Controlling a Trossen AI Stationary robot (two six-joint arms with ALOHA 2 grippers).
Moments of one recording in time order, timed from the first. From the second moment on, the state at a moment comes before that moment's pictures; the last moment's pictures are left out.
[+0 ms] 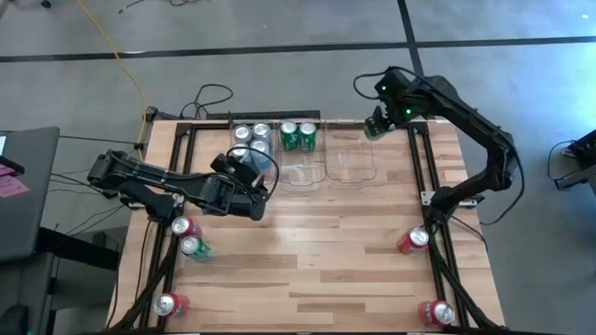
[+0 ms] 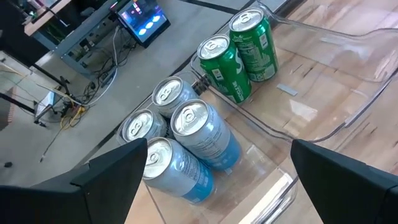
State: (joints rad) left arm -0.20 1.43 1.22 -1.00 -1.05 -0.72; right arm -0.70 1.43 1.62 -1.37 0.21 0.37
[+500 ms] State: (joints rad) left arm -0.15 1.43 1.22 -1.04 -1.07 -0.78; right arm -0.50 1.62 1.77 -1.26 0.21 0.38
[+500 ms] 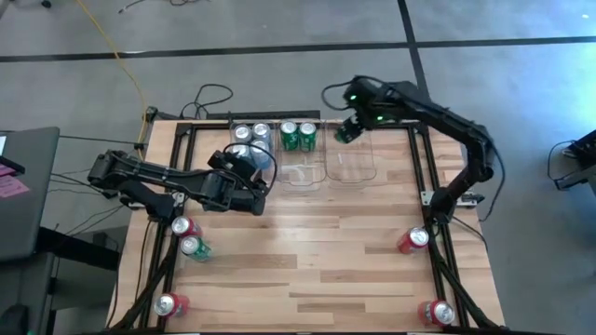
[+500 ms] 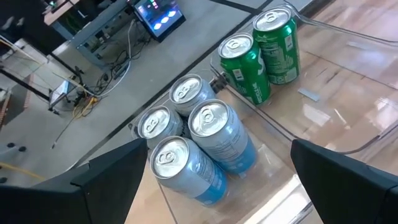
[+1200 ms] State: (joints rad) left arm -0.16 1.43 1.22 -1.31 -1.04 -1.04; right arm -0.30 2.08 2.07 -1.18 0.18 0.24
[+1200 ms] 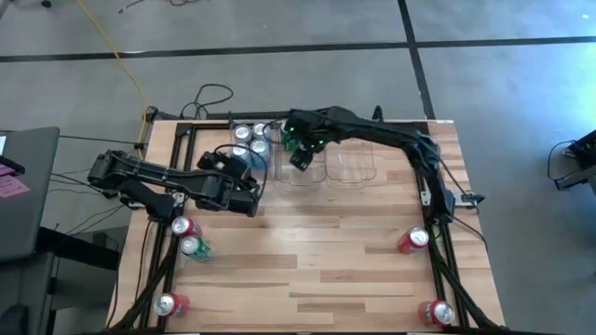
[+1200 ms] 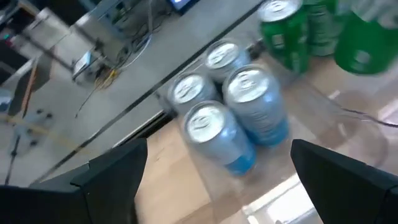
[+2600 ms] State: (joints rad) left arm -0.19 1.43 1.22 -1.37 -1.04 -1.13; right arm -0.27 2.08 2.08 -1.13 0.17 0.14
